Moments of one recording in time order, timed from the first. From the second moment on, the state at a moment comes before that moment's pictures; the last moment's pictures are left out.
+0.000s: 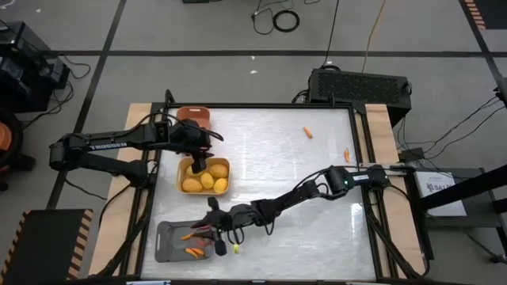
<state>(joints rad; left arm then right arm) 0.25 1.06 0.86 -0.68 0.00 -0.02 0.31 2.49 1.79 0.70 0.04 0.18</state>
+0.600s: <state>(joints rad) 0.25 1.06 0.86 -0.70 0.00 -0.02 0.25 2.31 1.79 0.18 -0.01 0.18</state>
